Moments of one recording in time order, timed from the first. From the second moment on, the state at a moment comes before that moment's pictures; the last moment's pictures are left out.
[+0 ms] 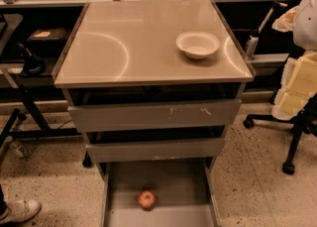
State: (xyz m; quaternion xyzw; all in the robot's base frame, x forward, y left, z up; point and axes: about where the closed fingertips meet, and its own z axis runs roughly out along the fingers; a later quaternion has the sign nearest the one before) arm 0.439 -0.214 0.984 -0.60 0.78 -0.04 0.17
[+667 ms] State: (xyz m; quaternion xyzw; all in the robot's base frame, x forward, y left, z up) arm 0.432 -0.206 0.961 -0.60 0.78 -0.03 0.17
